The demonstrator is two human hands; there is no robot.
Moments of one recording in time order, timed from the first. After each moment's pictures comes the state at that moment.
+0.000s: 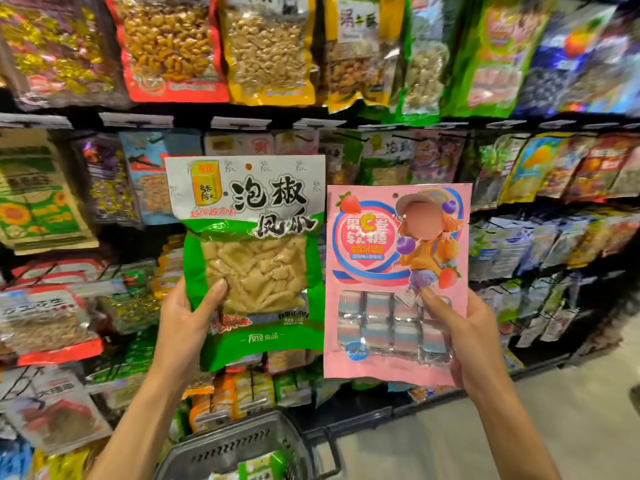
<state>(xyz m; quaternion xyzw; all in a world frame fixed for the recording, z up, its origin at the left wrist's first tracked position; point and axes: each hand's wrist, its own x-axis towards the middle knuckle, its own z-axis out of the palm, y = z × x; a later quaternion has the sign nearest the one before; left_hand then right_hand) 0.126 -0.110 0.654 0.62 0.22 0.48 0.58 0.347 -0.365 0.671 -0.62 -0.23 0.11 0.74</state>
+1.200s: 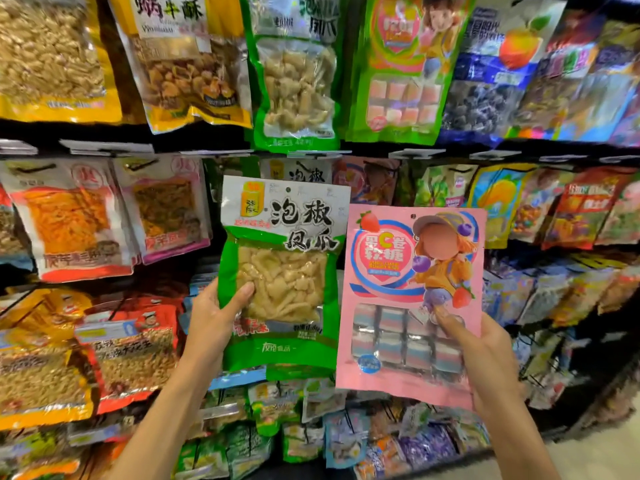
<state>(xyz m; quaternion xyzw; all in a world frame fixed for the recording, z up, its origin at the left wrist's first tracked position) 0.517 -0.197 0.656 0.60 0.22 0.47 0.61 0.732 -0.454 0.661 -0.66 -0.23 0.07 0.72</state>
